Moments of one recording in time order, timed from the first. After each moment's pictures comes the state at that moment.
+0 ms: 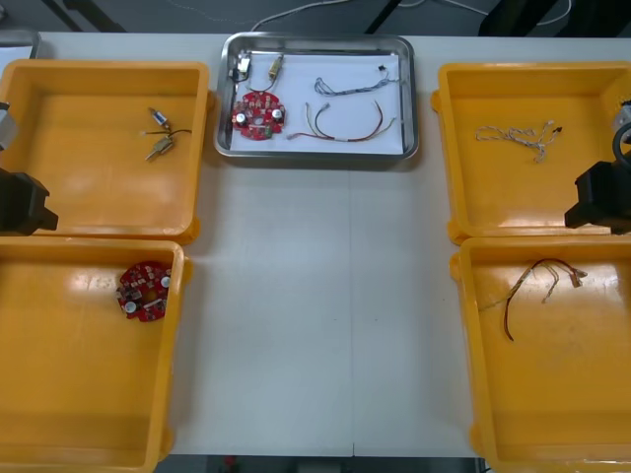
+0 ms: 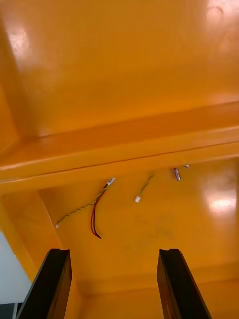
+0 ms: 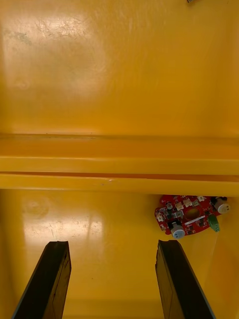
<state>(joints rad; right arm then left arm) -0.48 -0.93 -0.02 -1.99 -1.00 1.92 0.91 -0.34 0.79 0.23 -2.05 0.79 1.91 -1.25</state>
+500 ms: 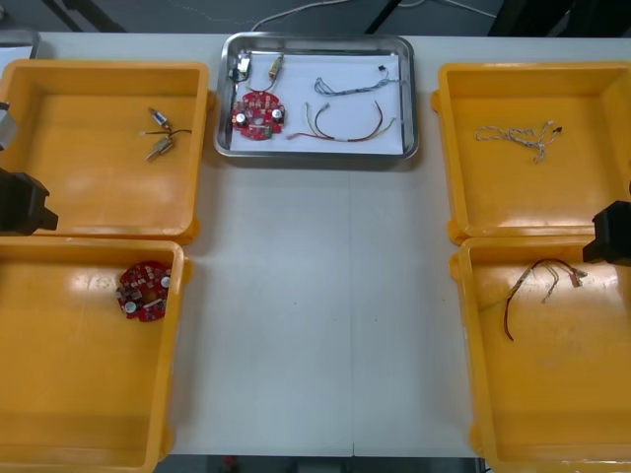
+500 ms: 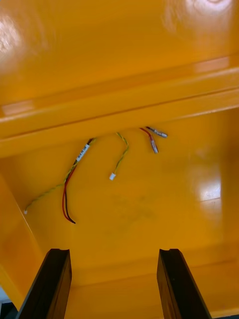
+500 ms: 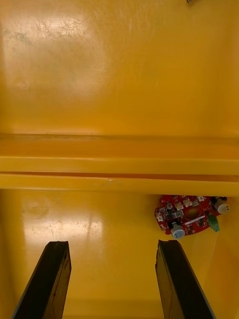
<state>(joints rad) -0.30 -0.93 -0.09 -2.11 -0.95 1.92 0.91 -0.34 0.79 0.23 -2.05 0.79 1.91 -1.25</state>
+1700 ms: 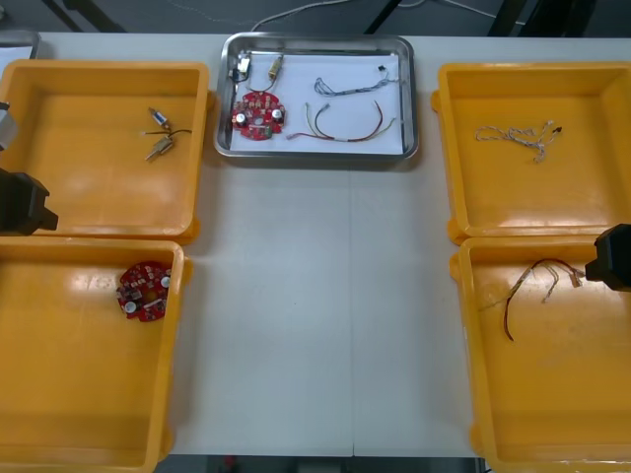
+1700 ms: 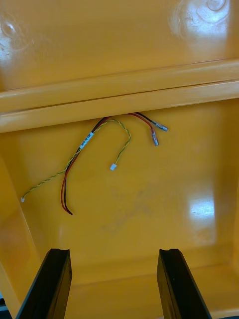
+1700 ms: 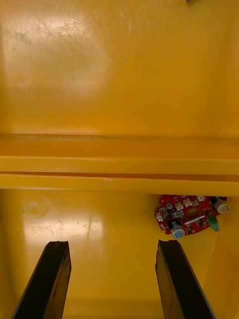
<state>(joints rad) -0.19 -0.93 -0.13 -2.30 -0.90 1.90 0.91 -0.34 0.79 0.23 -2.05 0.79 1.91 -1.25</state>
